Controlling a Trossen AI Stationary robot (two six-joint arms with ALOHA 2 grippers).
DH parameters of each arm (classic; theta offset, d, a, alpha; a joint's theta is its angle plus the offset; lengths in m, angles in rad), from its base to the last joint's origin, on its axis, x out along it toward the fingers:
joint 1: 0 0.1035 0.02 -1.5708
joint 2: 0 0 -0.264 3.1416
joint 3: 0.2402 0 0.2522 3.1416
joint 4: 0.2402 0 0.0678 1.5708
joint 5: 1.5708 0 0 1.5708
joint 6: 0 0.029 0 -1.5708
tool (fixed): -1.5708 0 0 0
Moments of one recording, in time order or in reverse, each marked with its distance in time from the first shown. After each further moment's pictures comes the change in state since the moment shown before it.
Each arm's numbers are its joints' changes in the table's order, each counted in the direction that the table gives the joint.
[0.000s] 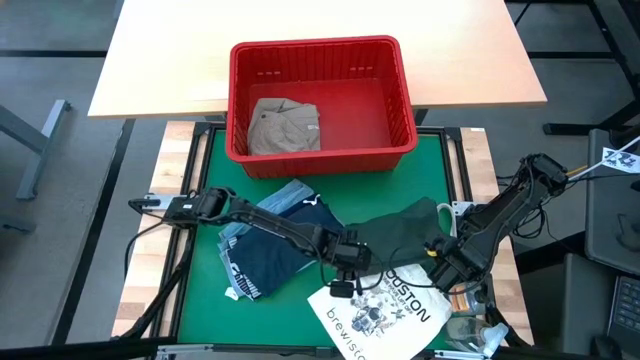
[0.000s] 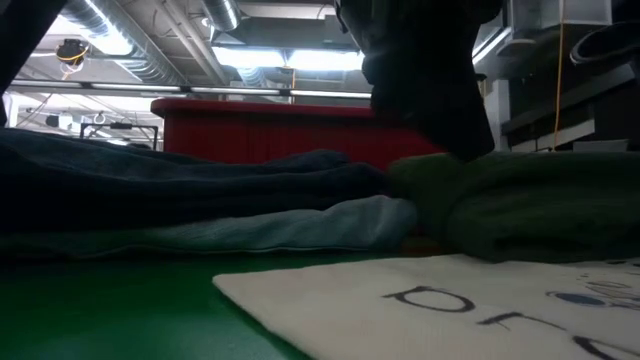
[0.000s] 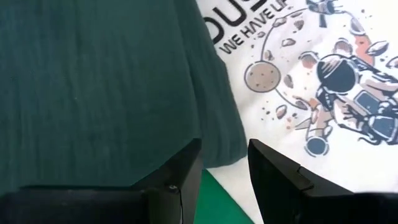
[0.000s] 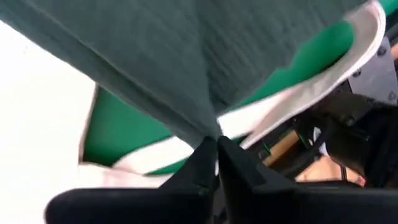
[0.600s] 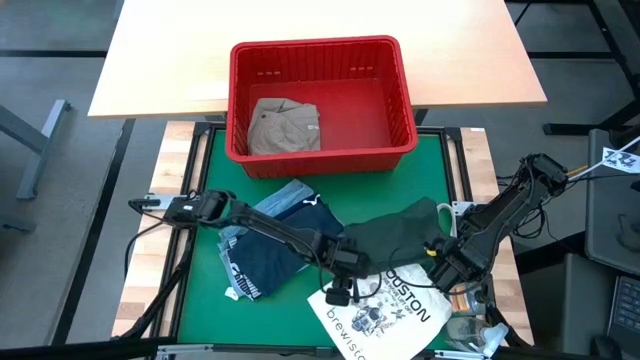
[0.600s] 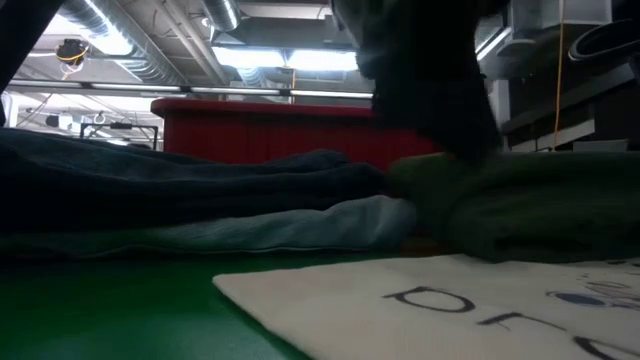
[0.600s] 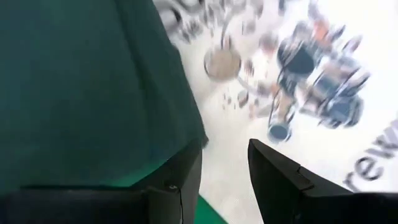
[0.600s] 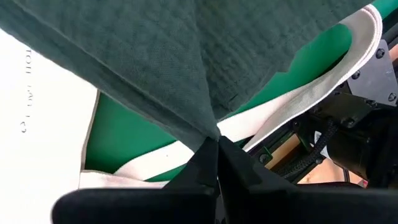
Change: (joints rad) left arm -0.025 0.014 -0.002 0.000 -0.086 -0.002; right arm 0.000 0.000 0.000 -0.003 -0.018 0.022
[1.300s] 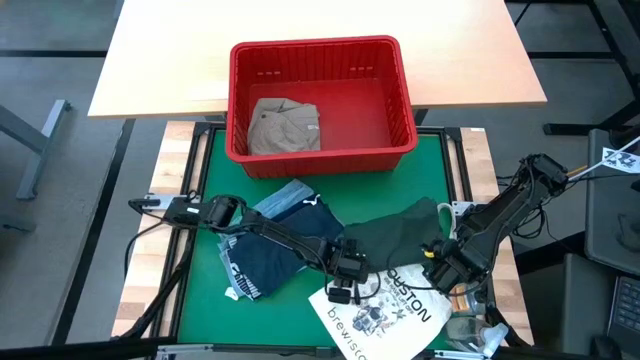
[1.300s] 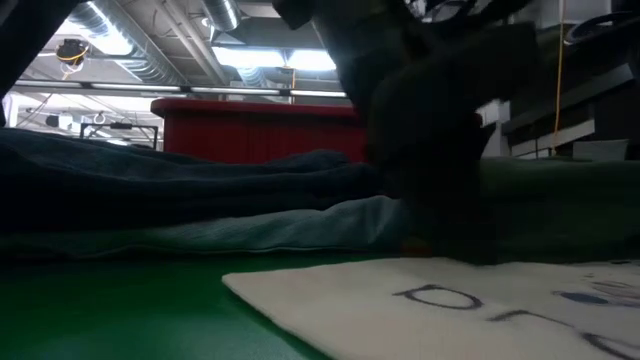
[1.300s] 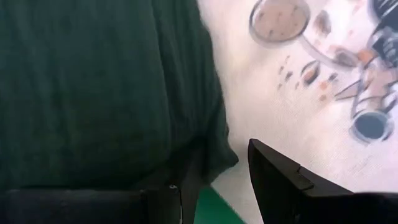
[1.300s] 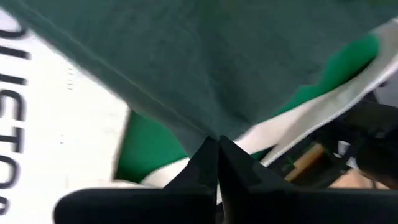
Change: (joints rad) left arm -0.001 0.103 -0.023 -0.055 0.130 0.028; right arm 0.000 0.000 0.000 -0.062 -0.030 0.020
